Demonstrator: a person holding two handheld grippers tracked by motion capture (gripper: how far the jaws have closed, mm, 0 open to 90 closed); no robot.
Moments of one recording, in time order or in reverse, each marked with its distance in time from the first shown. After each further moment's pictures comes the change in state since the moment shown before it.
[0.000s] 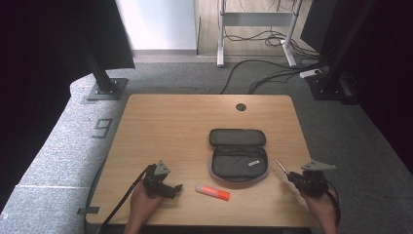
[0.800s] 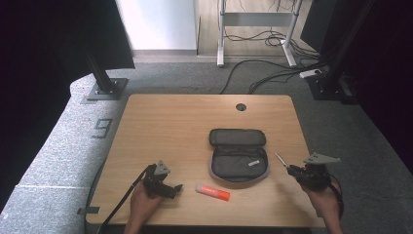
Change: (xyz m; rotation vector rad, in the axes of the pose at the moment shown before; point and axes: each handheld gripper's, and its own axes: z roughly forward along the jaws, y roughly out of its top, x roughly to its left) left arm 0.000 0.000 0.000 0.001 0.000 0.001; right arm 0.000 0.026 -0.015 -0.045 0.040 -0.033
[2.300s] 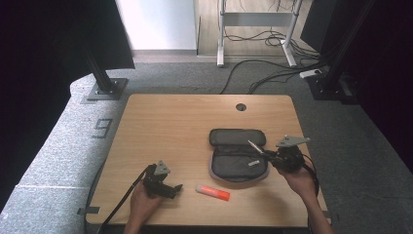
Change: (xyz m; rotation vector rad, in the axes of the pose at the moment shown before) left arm 0.000 0.000 0.000 0.000 0.000 0.000; right arm 0.040 0.072 0.039 -0.018 0.117 -0.152
